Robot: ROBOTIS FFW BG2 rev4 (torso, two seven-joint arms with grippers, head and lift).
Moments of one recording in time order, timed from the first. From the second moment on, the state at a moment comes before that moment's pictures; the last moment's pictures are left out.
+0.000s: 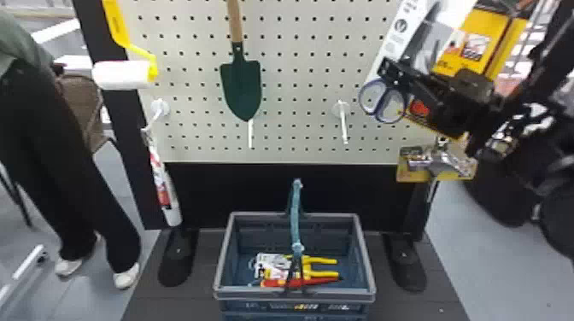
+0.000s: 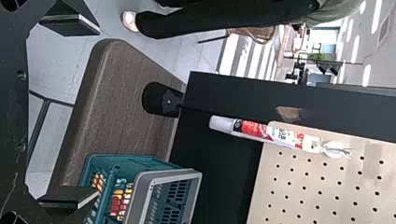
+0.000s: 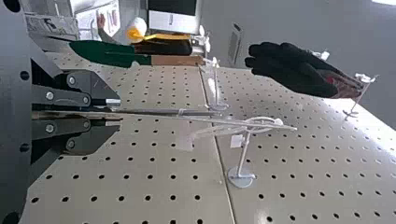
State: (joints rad) left arm 0.97 0.19 -0.11 -2.33 0.29 0.04 0.37; right arm -0.32 -0.22 -0.07 -1.93 -0.47 0.45 0.81
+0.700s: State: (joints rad) left arm 0.97 0.20 -0.11 -2.33 0.30 0.04 0.37; right arm -0.02 -0.08 -0.16 -2.03 -0.59 0.36 0.64
